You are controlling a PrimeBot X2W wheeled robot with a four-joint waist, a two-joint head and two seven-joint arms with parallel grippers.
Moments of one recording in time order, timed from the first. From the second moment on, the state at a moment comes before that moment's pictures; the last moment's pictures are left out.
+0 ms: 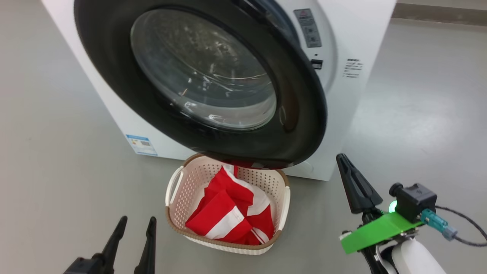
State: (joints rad) left arm 0.01 0.08 -0.03 0.22 -0.26 -0.13 -0.26; right arm -0.15 -0.05 0.17 0.23 0.39 0.12 -0.26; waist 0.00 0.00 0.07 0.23
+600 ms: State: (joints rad) left arm -0.11 0.05 -0.10 0.22 -0.28 -0.13 -0.26; right arm -0.39 -0.06 0.17 0.33 0.38 0.12 -0.26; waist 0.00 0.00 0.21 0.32
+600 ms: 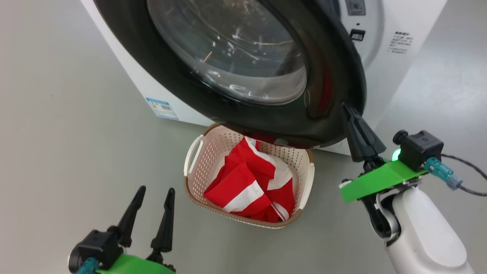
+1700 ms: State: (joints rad) left arm -0.25 0.04 -0.15 0.18 -0.34 -0.13 -0.26; right arm -0.68 -0.09 -0.01 0.35 0.37 0.14 -0.26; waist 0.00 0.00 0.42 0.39
